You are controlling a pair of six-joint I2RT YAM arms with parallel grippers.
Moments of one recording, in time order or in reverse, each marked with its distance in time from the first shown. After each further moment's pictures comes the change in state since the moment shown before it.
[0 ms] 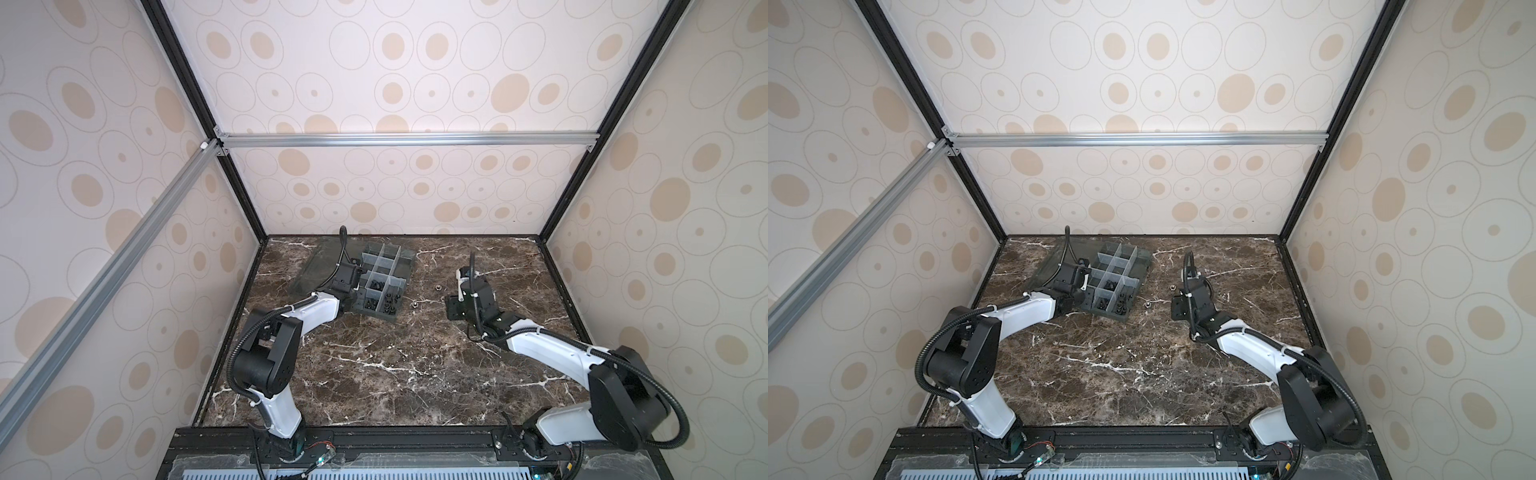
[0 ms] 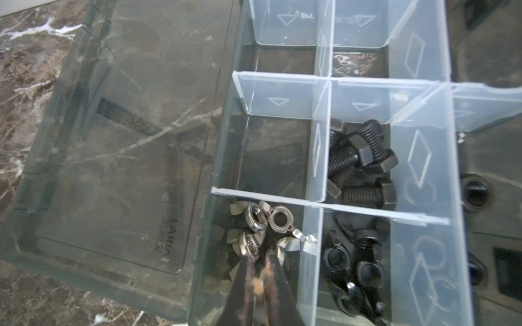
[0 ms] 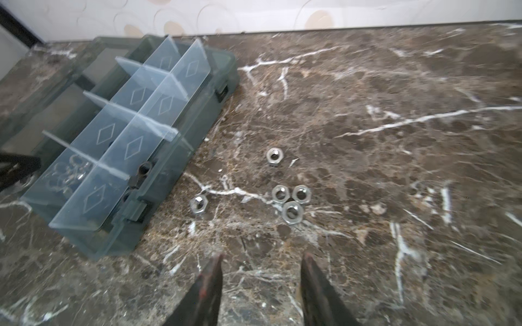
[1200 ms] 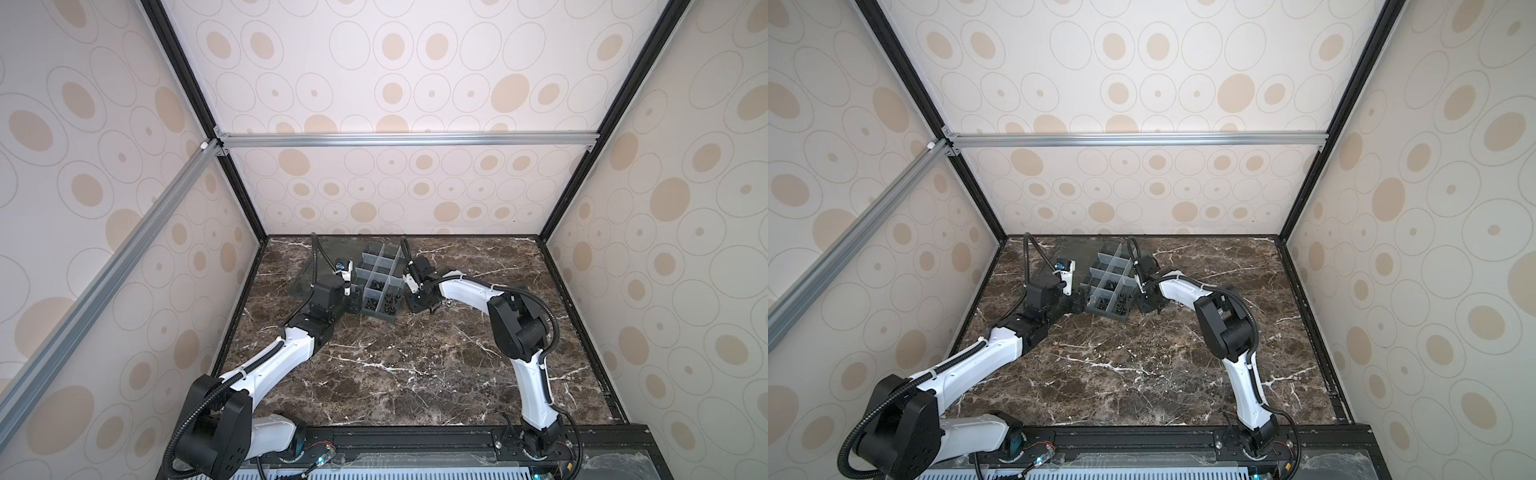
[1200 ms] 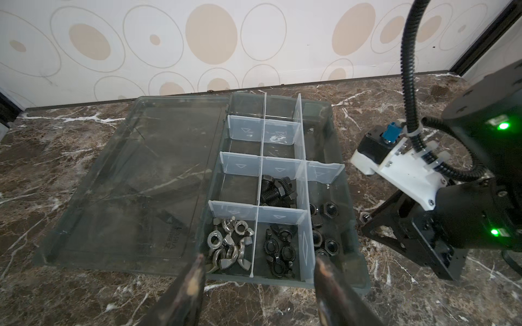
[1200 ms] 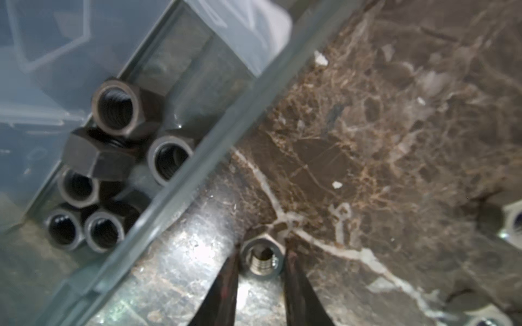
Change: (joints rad) left arm -0.047 -0.474 -0.285 0.192 0.091 -0.056; right arm 0.059 0.727 0.787 -0.597 -0.190 -0.175
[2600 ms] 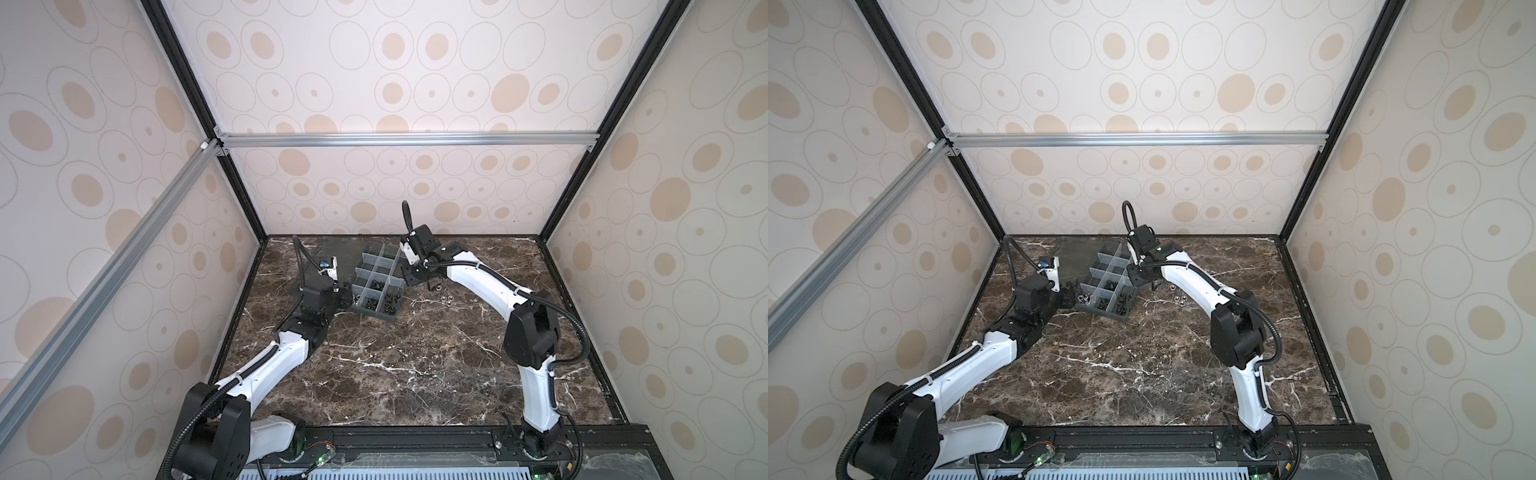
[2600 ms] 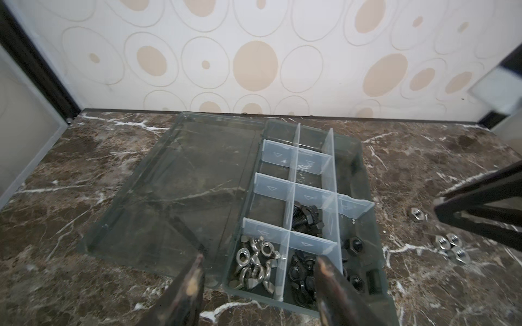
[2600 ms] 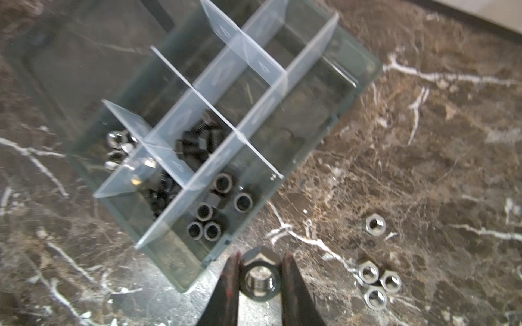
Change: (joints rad) left arm 0.092 -0.045 -0.063 0.098 -0.070 -0.088; right arm 0.036 -0.099 0.318 -0.182 0.018 0.021
